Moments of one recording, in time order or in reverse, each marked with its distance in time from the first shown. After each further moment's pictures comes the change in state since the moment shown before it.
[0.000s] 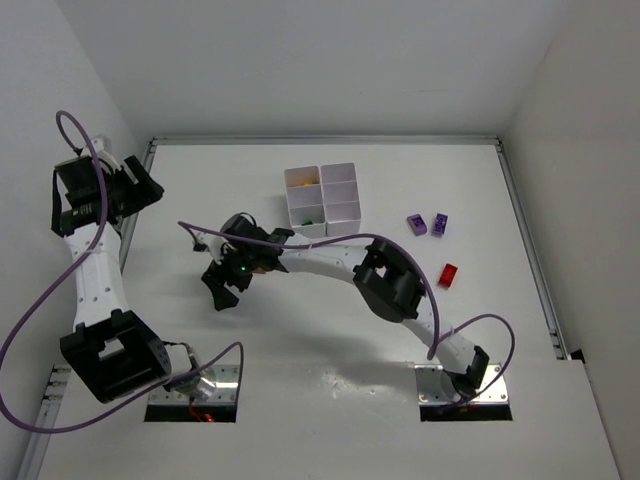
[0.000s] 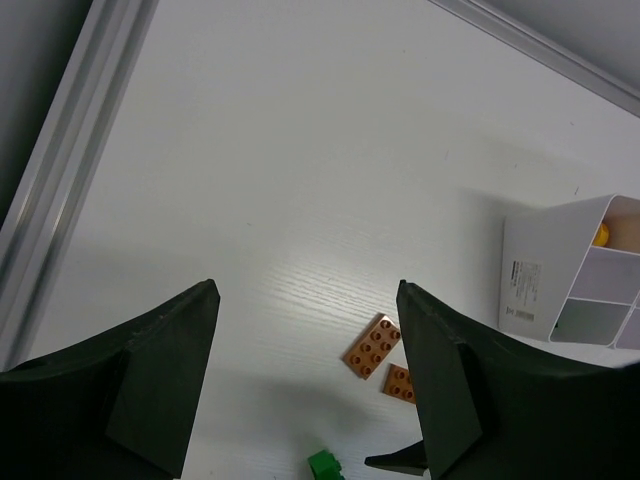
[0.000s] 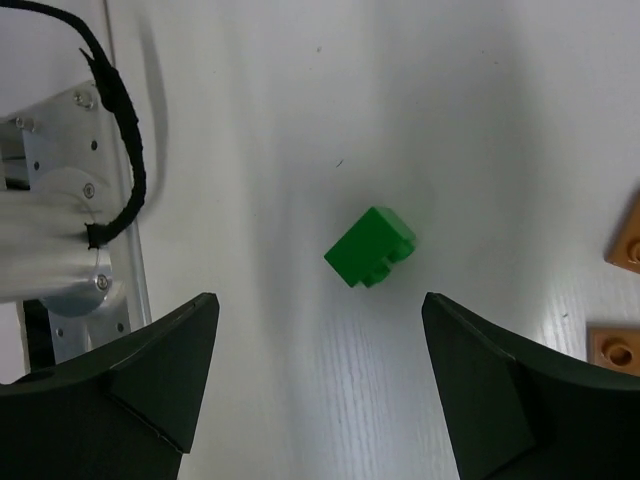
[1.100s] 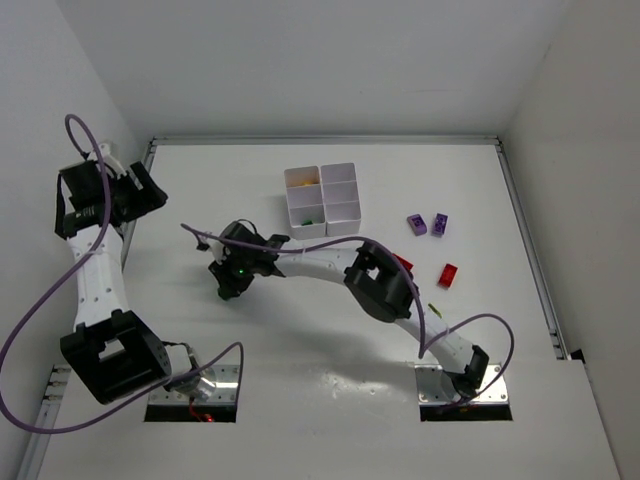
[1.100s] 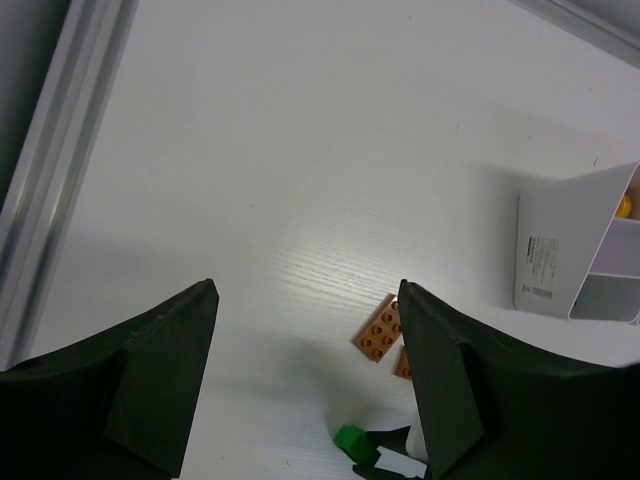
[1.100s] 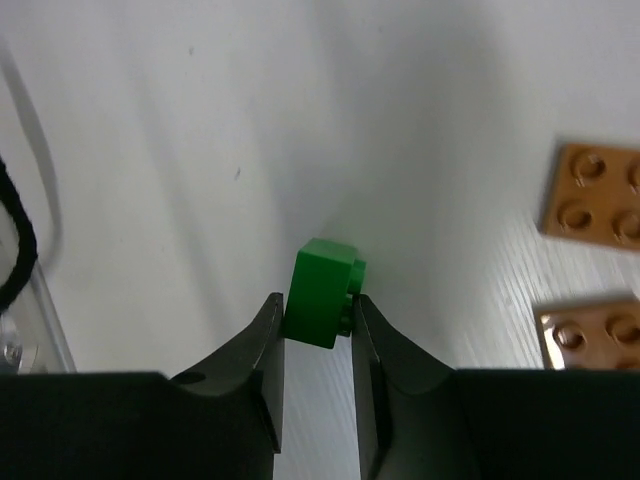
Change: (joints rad) left arm -0.008 -0.004 -0.027 -0.015 0.004 0.046; right arm 0.014 0.087 0.034 0.060 0.175 0.116
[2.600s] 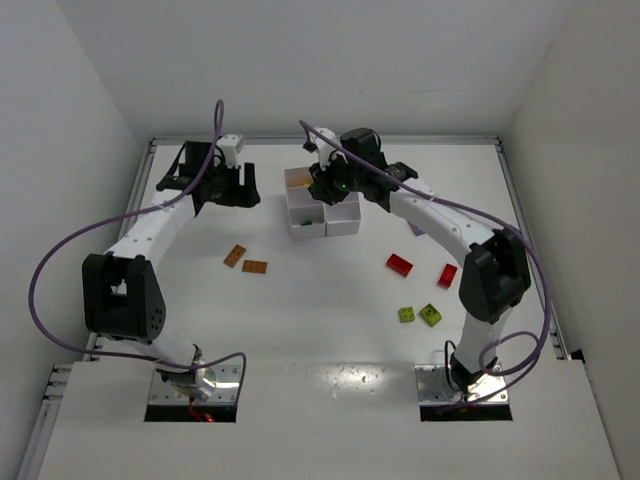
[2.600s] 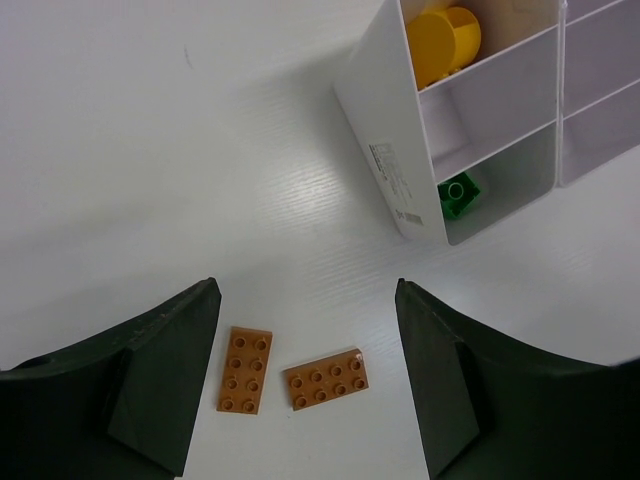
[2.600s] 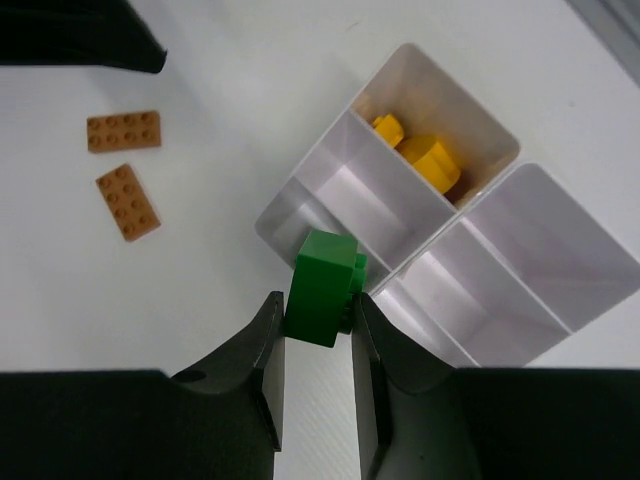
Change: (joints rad) left arm -0.567 0.301 0.091 0.090 -0.055 0.109; right arm -0.479 -0.645 -0.378 -0.065 0.076 -0.319
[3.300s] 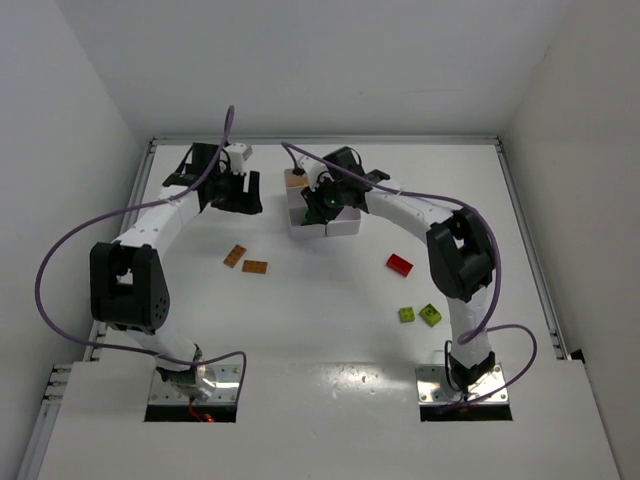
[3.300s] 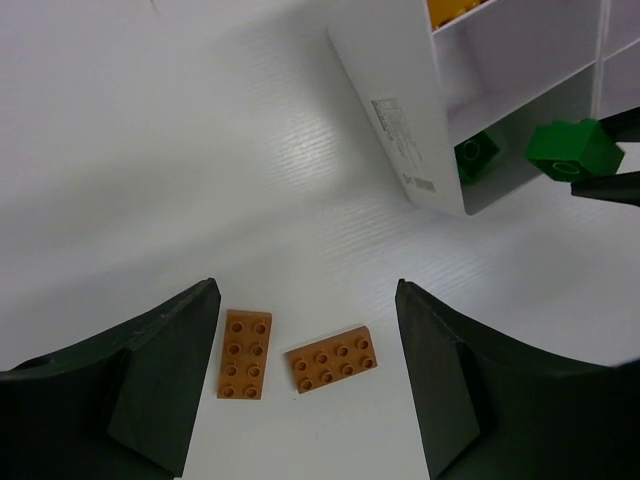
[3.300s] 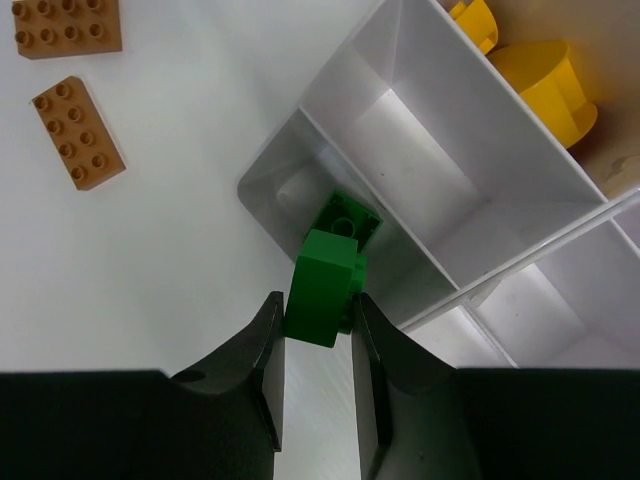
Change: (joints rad) left arm -0.008 0.060 0.023 -0.062 0.032 0.056; right arm 0.000 0.231 0.034 -0.051 -0.084 -0.047
